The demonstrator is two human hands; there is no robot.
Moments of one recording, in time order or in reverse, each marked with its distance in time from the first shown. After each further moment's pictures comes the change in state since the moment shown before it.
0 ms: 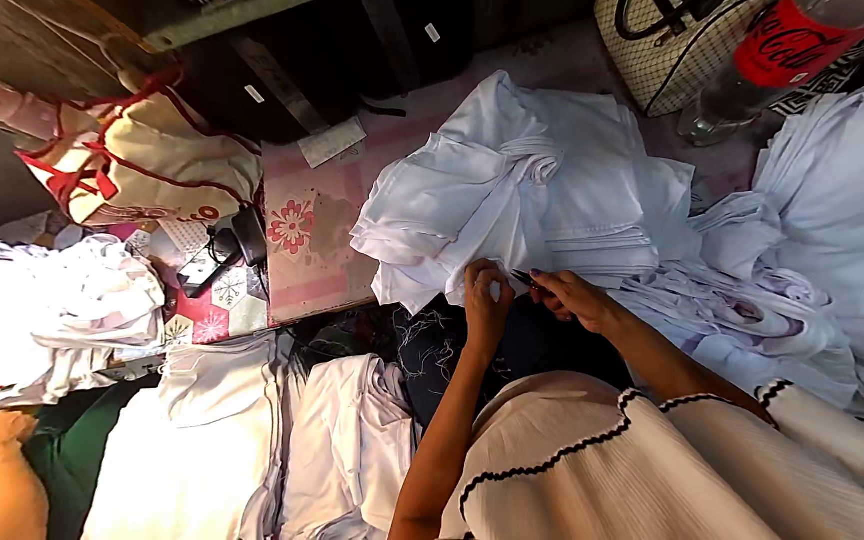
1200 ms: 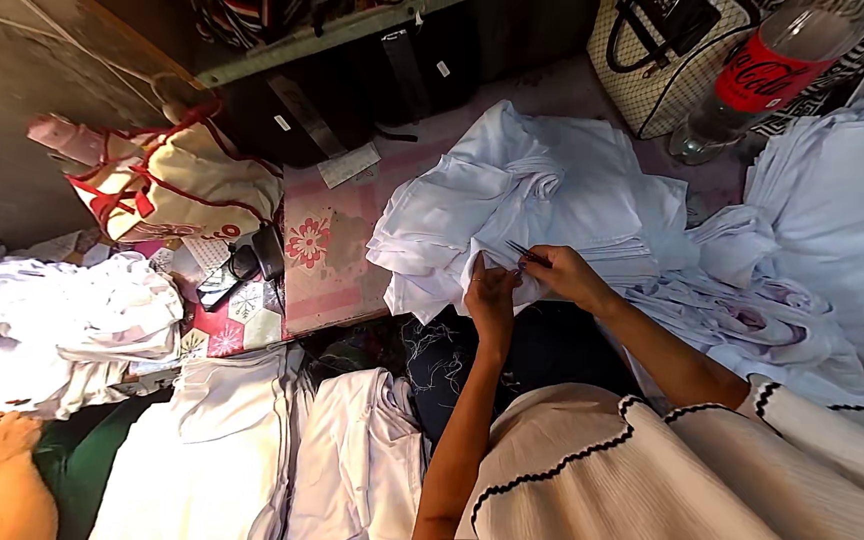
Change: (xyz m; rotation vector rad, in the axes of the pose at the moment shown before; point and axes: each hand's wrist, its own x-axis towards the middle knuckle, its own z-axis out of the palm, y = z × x) left_hand 0.023 0.037 -0.005 -0.325 0.164 -0.190; right_hand 0.020 -0.038 0.008 -0.445 0.256 -0.460
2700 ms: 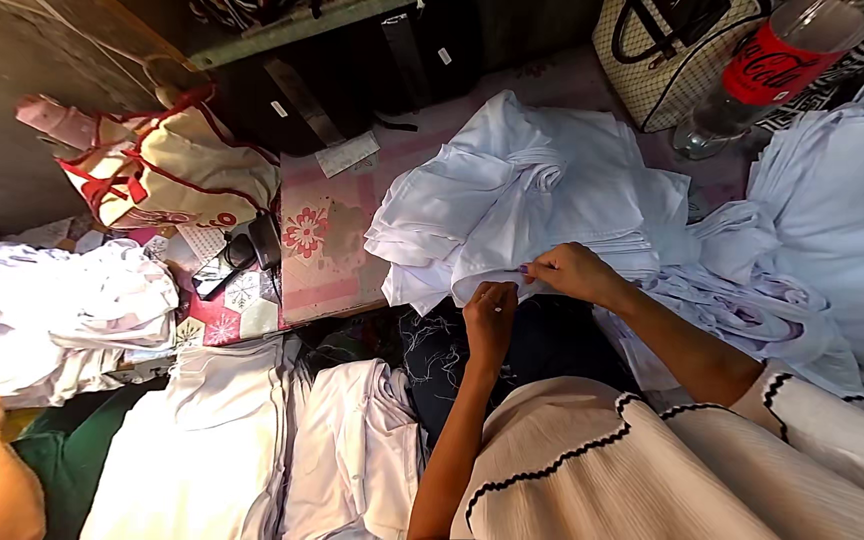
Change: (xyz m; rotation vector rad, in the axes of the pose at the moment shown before) left_hand -0.028 -0.002 -0.025 0.305 -0.096 0.257; right_hand -0.009 -0.032 -0.020 -0.433 -0.233 0.084
